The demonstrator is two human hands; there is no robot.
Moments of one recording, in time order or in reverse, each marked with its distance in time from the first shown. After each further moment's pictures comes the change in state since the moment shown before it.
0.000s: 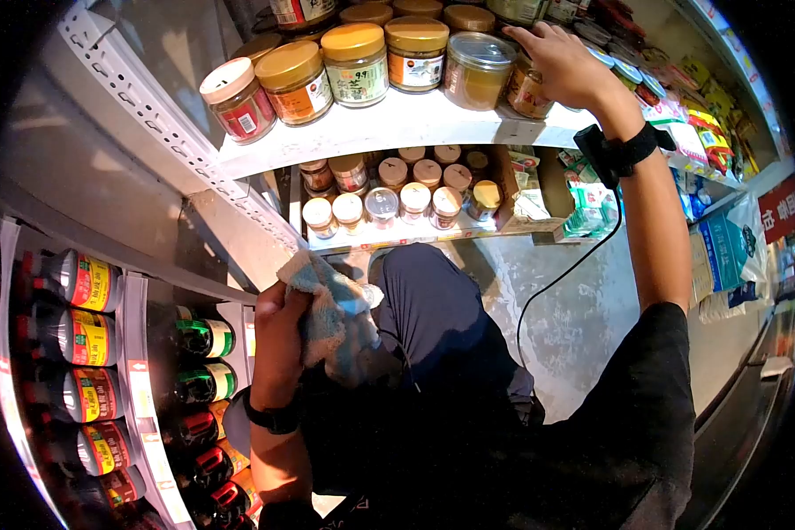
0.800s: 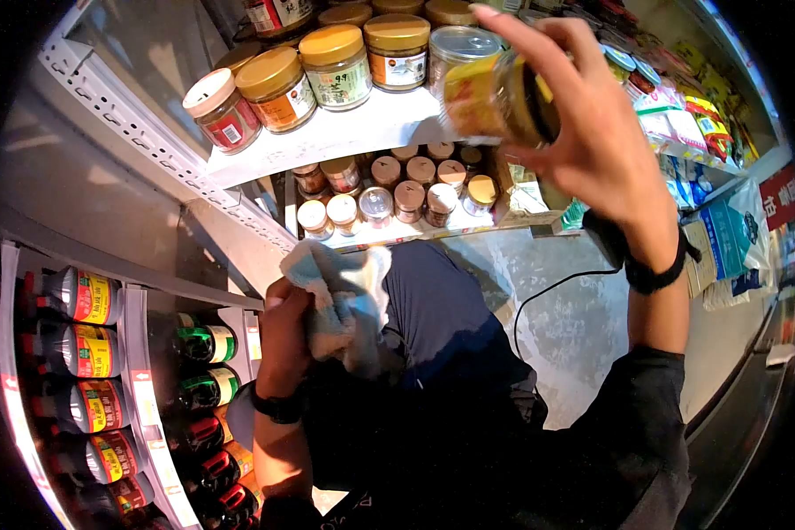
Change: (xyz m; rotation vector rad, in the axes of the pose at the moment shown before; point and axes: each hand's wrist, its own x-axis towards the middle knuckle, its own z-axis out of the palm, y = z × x) left_hand 0.020 -0.015 0.003 -0.051 -0.096 -0.051; right_hand -0.073 -0.101 -0.103 0.436 0.295 -0.045
